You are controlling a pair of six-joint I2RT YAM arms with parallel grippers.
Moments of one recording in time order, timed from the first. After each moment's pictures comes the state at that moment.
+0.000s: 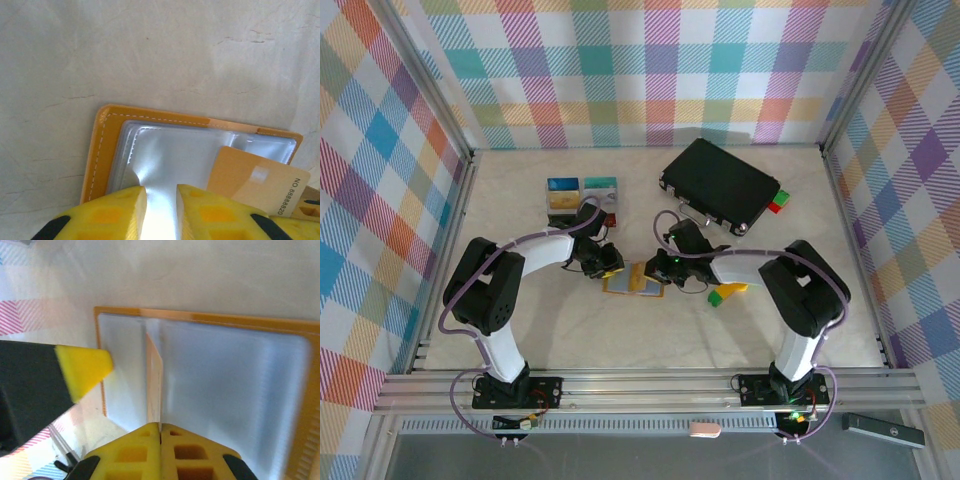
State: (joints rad) left arm -0.45 1.78 1.04 -0.46 0.34 -0.75; right arm 0.65 1.75 0.85 0.05 -0.47 0.97
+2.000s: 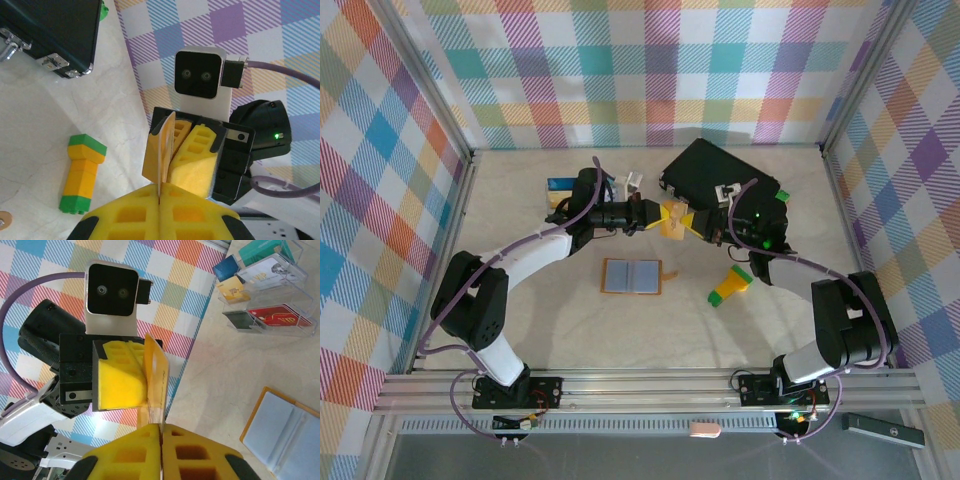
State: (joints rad) left arm -0.52 1.67 1.14 0.18 0.85 -0.97; right arm 0.24 1.48 0.66 0.76 -1.05 1.12
